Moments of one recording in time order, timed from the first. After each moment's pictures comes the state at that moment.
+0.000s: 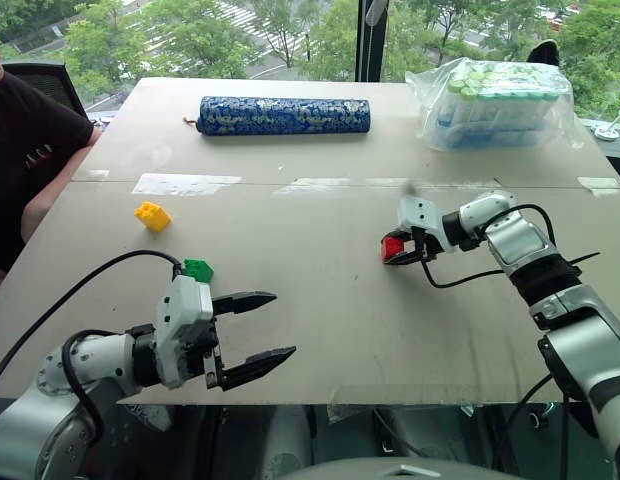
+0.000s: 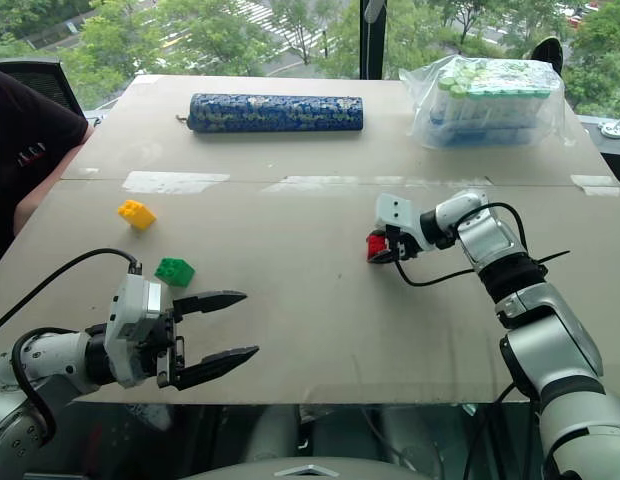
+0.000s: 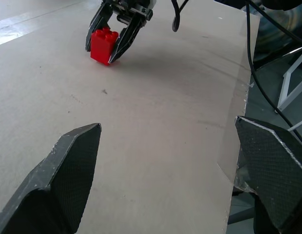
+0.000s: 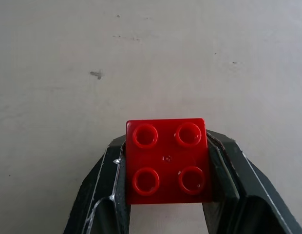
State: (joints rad) left arm 0.33 0.81 0.35 -0.66 -0.73 0.47 -1.02; right arm -0.89 -0.50 0.42 0.61 0.03 0.08 1.31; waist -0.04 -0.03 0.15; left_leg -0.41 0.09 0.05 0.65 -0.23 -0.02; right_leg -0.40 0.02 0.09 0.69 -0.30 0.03
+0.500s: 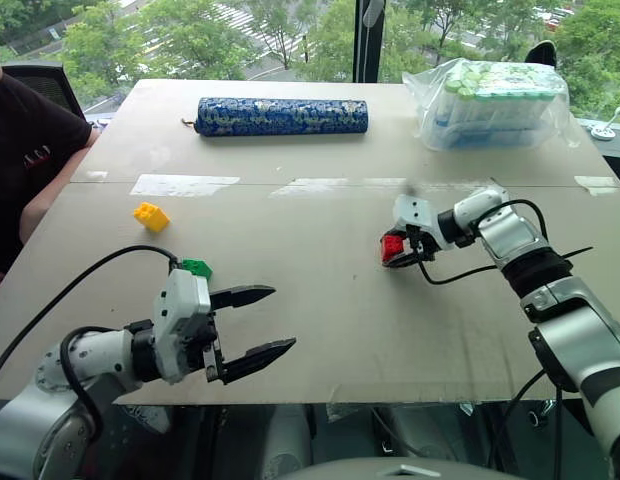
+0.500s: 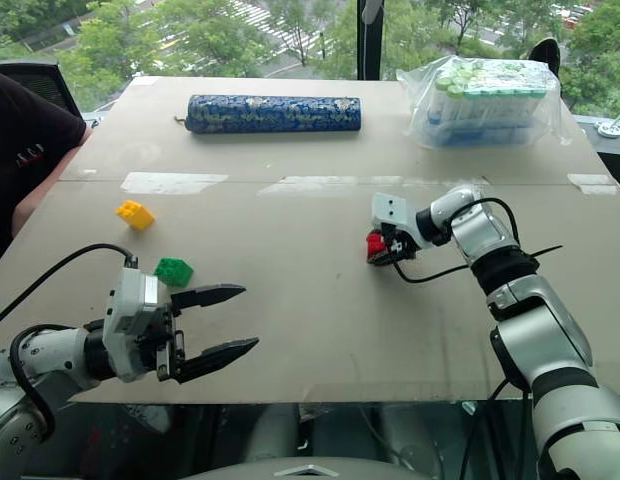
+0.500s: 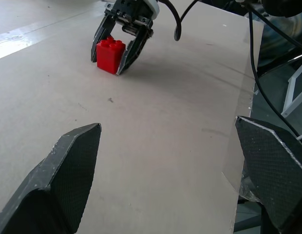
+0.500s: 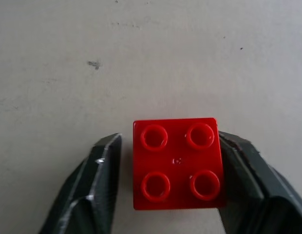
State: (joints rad) left arm 0.31 0.81 0.35 -0.66 -0.76 0.48 -1.00; right arm -0.93 -0.46 0.41 0.68 -0.03 0.11 1.33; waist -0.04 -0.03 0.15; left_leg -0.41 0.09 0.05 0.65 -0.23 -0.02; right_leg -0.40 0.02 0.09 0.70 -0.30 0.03
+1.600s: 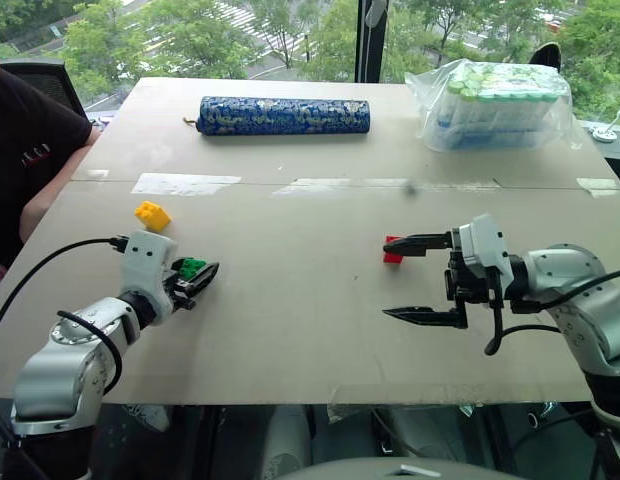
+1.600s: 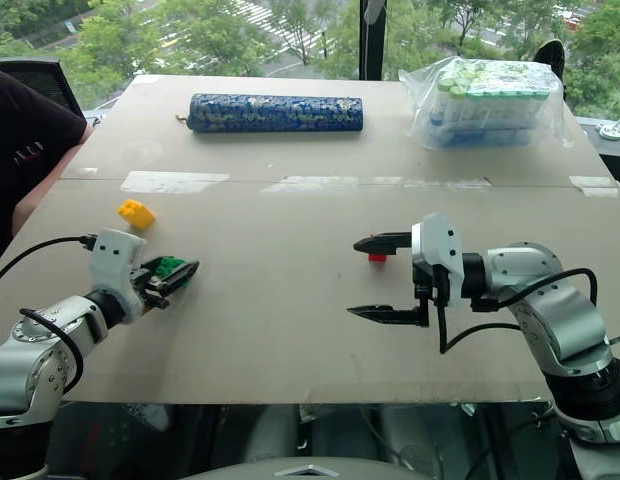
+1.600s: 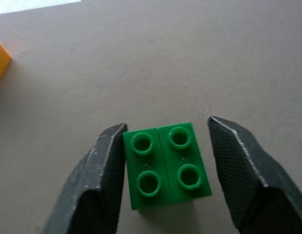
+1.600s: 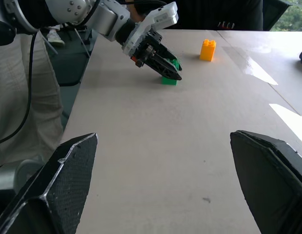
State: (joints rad) left arm 0.04 0.73 0.32 -0.30 -0.48 0.72 -0.47; right arm -0.31 -0.66 0.05 -0.50 0.54 0.50 1.13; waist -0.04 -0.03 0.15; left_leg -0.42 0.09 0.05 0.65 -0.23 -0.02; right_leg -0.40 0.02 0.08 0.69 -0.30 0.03
